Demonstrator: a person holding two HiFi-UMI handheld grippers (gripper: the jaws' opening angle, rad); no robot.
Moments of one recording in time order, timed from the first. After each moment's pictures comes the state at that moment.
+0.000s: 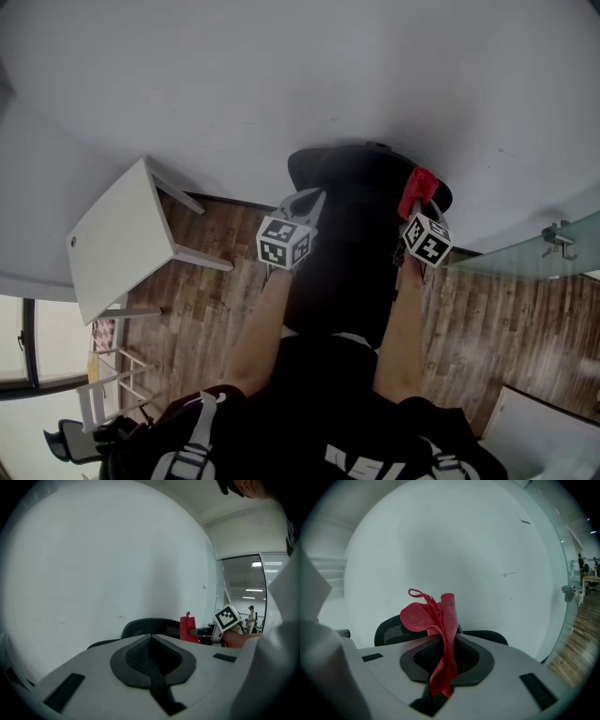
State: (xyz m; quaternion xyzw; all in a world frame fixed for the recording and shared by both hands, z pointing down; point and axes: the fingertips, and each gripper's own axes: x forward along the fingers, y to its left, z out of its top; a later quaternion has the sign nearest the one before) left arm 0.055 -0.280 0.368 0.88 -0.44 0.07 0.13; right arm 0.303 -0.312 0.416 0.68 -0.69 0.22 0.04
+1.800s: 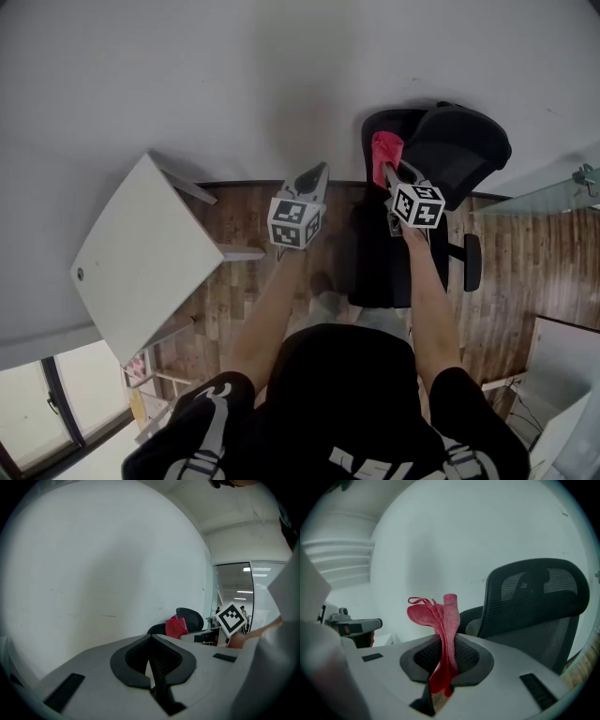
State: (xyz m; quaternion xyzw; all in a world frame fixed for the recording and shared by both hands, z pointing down) left arm -0.193 -0.305 0.435 0.90 -0.40 0.07 0.13; right arm -0.033 -0.322 0.479 0.58 -0.78 0.21 0.08
